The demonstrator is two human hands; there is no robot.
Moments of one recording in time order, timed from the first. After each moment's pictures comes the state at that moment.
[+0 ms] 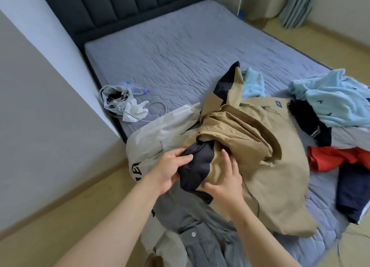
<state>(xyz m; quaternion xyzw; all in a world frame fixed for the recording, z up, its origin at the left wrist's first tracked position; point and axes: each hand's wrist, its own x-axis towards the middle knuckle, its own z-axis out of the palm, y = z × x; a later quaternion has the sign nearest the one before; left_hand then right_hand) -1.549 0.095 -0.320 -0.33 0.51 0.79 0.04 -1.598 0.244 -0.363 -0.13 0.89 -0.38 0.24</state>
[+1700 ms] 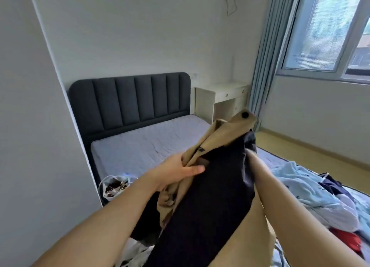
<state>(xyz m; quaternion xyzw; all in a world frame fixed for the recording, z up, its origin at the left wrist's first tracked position) -1.554 0.061 -0.109 -0.03 0.85 0.52 -0.03 -1.659 0.244 -0.112 -0.01 0.67 -0.72 0.15</state>
